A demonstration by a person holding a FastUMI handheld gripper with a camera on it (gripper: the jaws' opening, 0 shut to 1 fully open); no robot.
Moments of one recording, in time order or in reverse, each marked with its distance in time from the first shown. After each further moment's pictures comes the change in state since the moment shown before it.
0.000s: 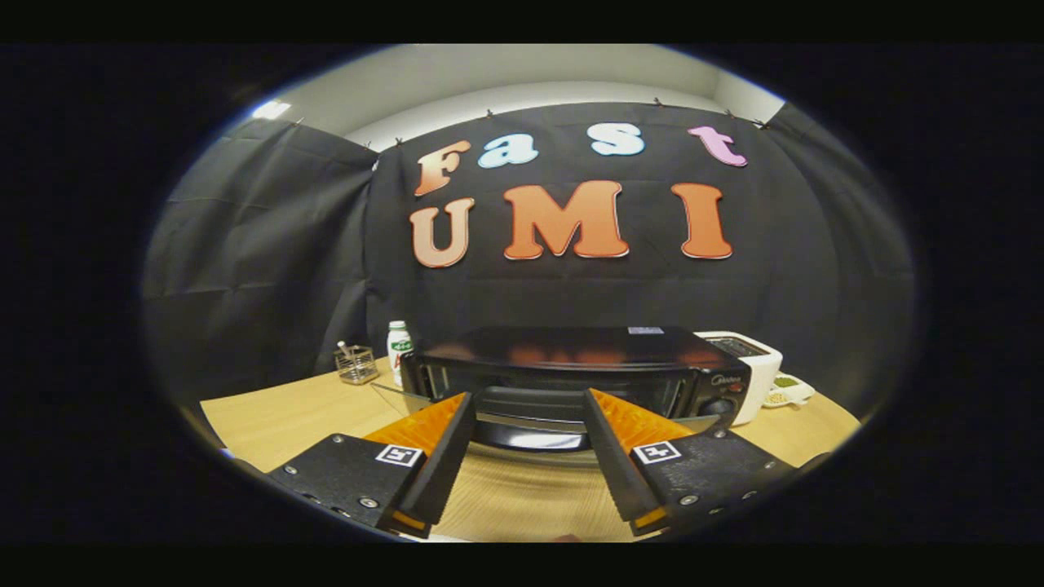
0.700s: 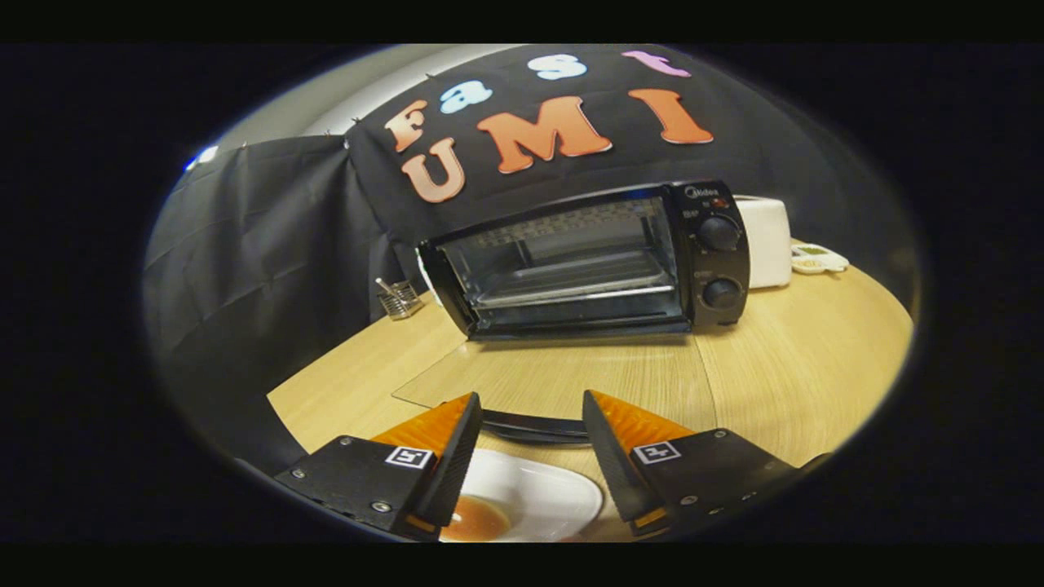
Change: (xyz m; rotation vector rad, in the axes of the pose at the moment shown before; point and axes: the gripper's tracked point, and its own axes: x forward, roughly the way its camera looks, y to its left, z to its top) arm -0.069 0.006 -0.130 0.284 0.401 0.147
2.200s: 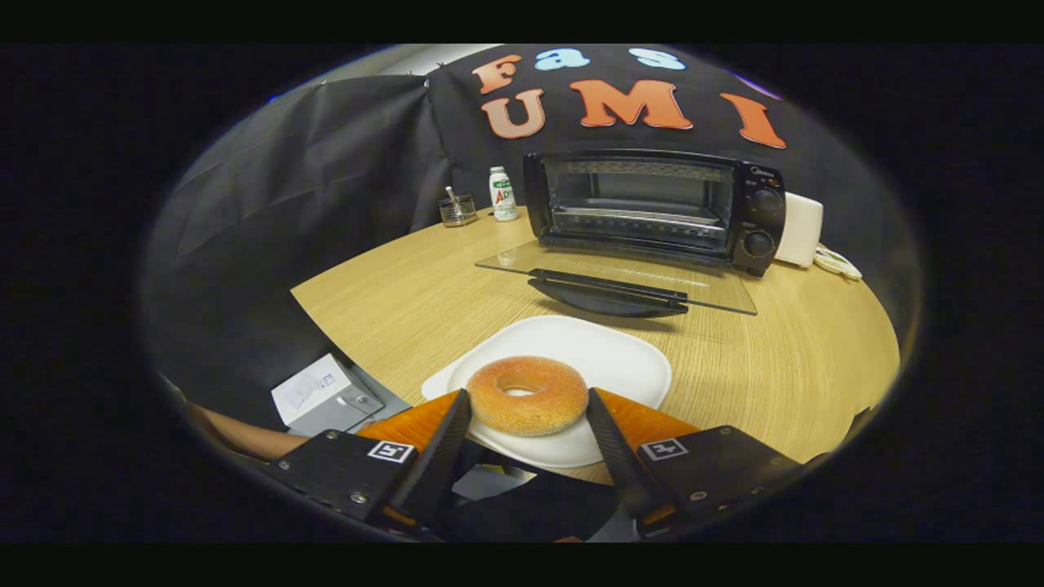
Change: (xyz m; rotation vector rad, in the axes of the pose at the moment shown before) arm -0.081 0.041 -0.095 -0.272 0.210 0.055
